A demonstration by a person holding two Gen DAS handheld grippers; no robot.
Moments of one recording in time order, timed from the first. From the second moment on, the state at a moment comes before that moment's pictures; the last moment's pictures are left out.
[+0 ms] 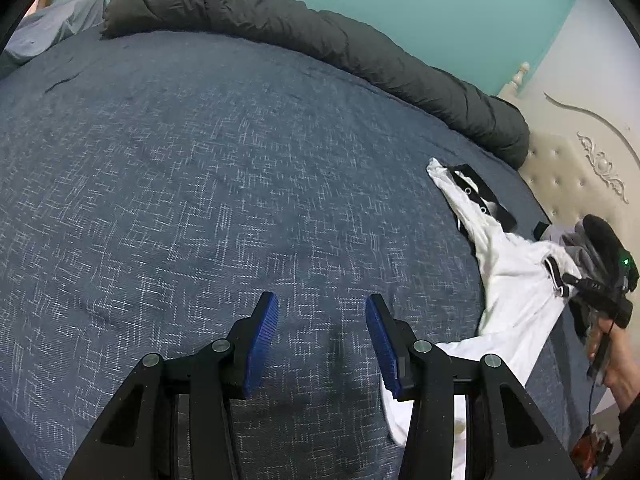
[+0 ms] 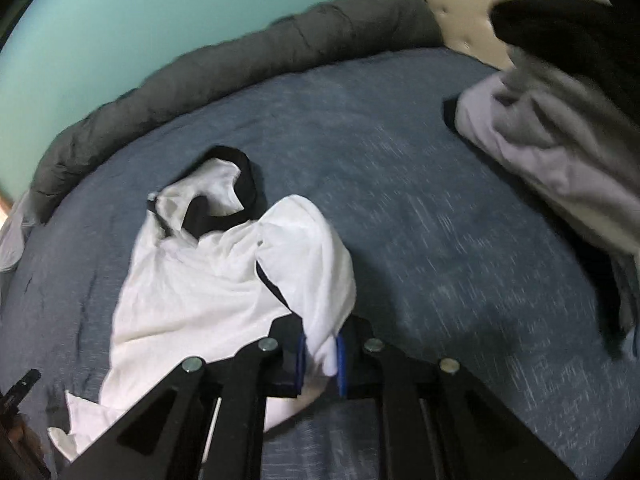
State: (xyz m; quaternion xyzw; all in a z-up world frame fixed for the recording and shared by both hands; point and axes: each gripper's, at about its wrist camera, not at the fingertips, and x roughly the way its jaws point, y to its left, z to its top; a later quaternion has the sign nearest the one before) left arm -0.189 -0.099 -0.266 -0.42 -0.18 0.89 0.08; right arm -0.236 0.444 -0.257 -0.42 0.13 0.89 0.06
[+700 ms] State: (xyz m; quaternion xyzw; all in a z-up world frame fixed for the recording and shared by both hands) left arm -0.308 -0.004 -0.247 -0.47 -0.15 0.86 0.16; right arm -0.220 0.426 -0.289 -0.36 0.25 0.90 0.00
